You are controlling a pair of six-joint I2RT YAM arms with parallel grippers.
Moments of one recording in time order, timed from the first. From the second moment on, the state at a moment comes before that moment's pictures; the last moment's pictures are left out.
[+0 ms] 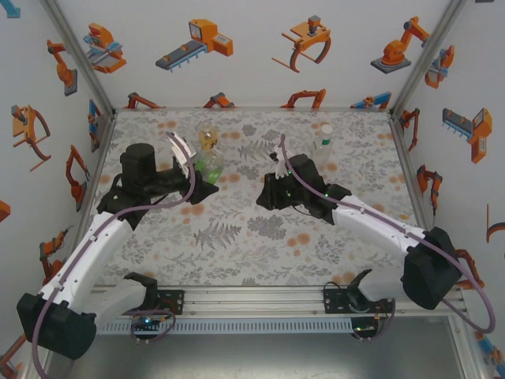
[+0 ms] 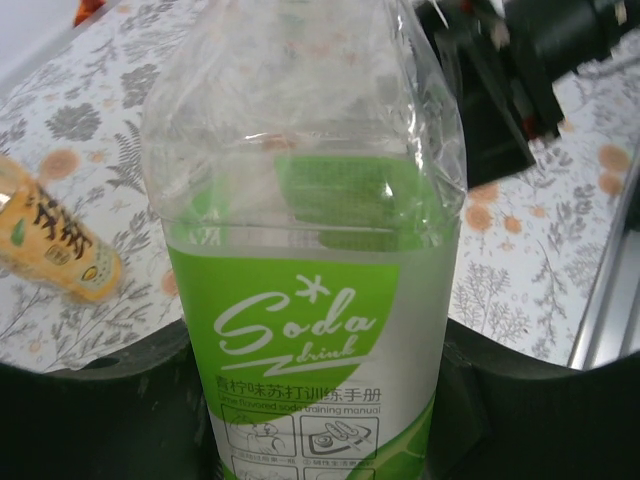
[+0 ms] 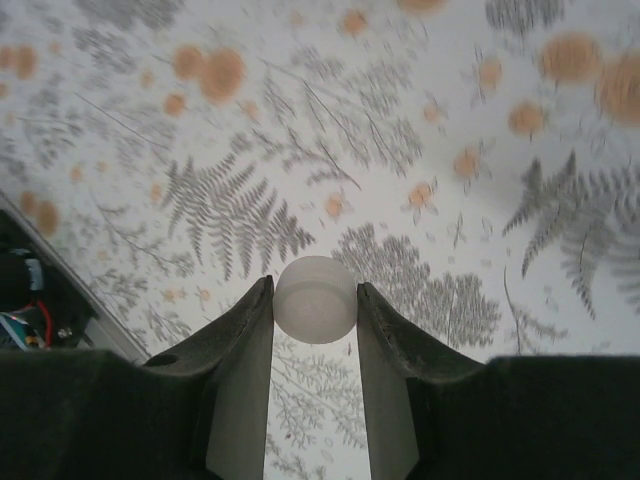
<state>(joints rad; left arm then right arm) -0.39 1.01 0.92 -0.30 0.70 0.26 0.70 1.32 0.91 -0.18 -0.25 0.35</state>
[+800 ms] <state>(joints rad) -0.68 1.06 0.99 -0.73 0.58 0.67 0.61 0.98 0.88 -0.13 -0.85 -0.38</state>
